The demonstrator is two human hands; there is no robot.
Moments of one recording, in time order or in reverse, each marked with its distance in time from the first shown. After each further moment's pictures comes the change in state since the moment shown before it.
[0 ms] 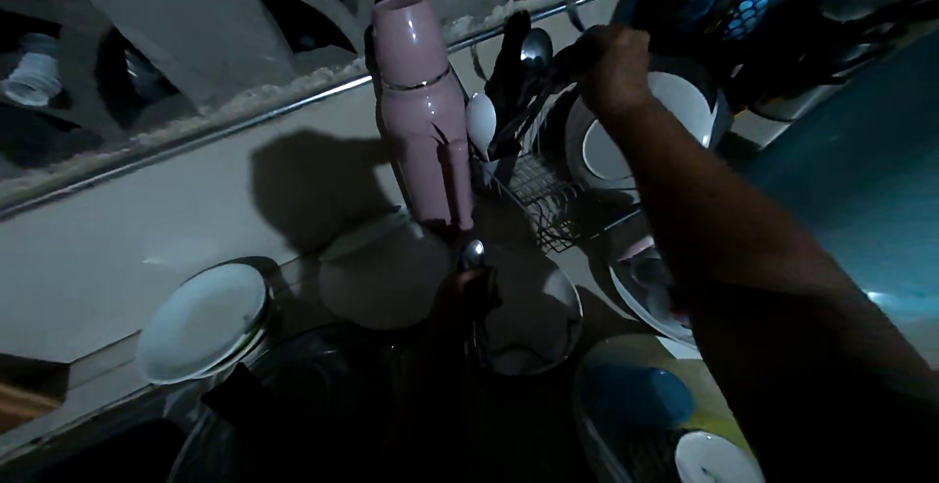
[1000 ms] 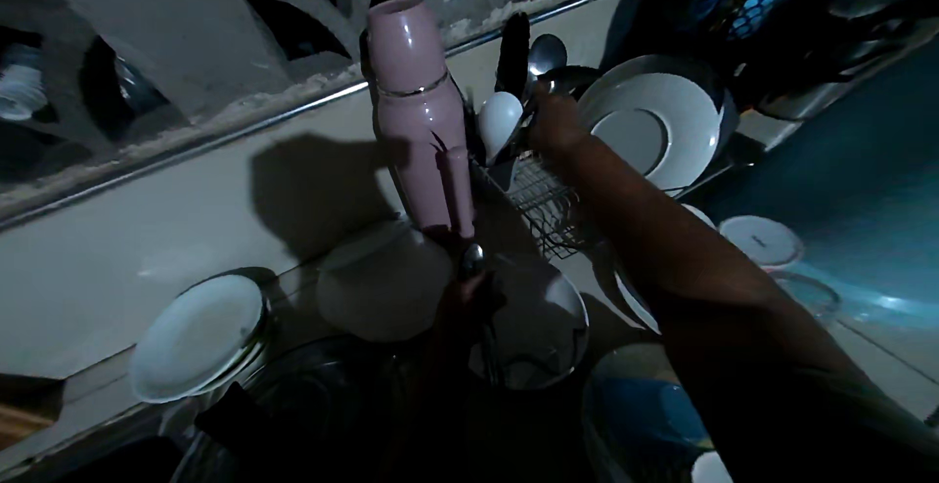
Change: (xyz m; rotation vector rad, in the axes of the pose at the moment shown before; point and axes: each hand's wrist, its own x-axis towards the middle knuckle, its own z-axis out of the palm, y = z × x) left_hand 0.002 0.001 0.011 0.065 0.049 0.099; right_hand -0.011 -0.010 0.063 -0.077 -0.292 0.119
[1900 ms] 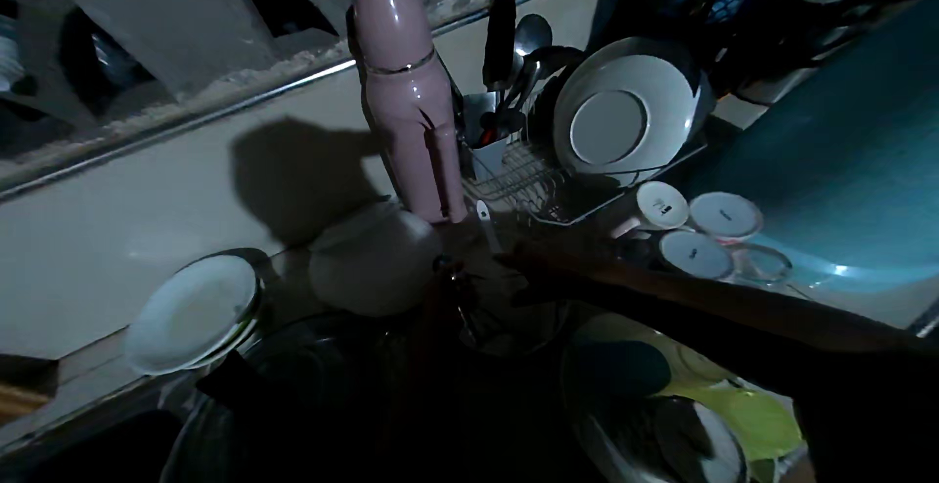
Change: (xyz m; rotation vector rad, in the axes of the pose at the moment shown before) left_hand 0.020 -0.043 -0.037 -0.519 -0.079 -0.201; right_hand -0.180 0.030 0.057 -0.192 -0.818 -0.274
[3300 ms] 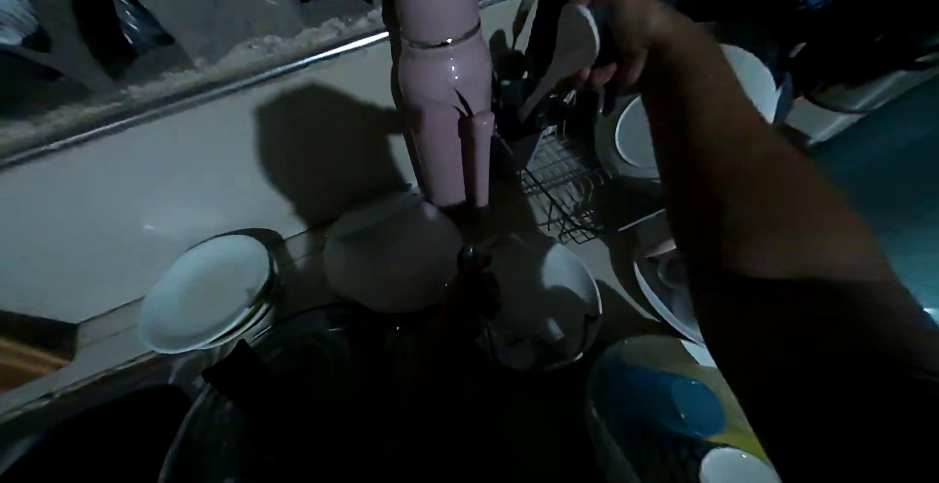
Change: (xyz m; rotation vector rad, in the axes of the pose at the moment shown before) left_hand -0.024 0.020 0.029 0.241 -0.026 -0.047; right_hand 0.052 0.020 -0.230 1.186 0.488 0.053
